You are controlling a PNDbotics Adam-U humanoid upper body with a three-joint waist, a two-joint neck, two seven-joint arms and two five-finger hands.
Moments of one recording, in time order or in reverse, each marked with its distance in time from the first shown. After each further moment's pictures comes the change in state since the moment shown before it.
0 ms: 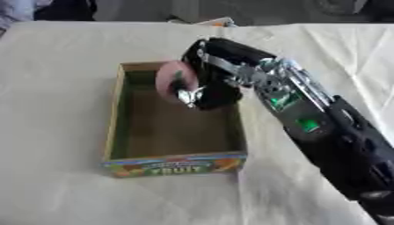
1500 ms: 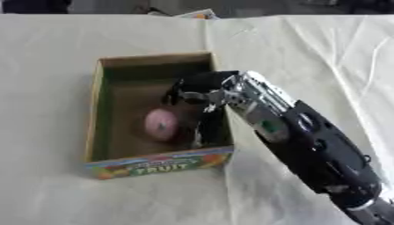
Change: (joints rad) left arm 0.000 0.000 0.000 0.000 0.000 0.010 -0.010; right arm 0.005 0.021 -0.009 0.090 0.176 -0.156 0.292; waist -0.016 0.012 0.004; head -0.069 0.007
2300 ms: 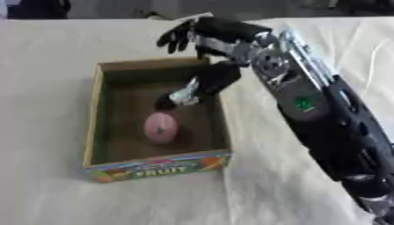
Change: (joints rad) left arm 0.008 -0.001 0.000 0.000 0.000 0.005 -0.001; right arm -0.057 -0.077 -0.156 -0.302 -0.236 0.186 -0.187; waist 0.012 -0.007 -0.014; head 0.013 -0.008
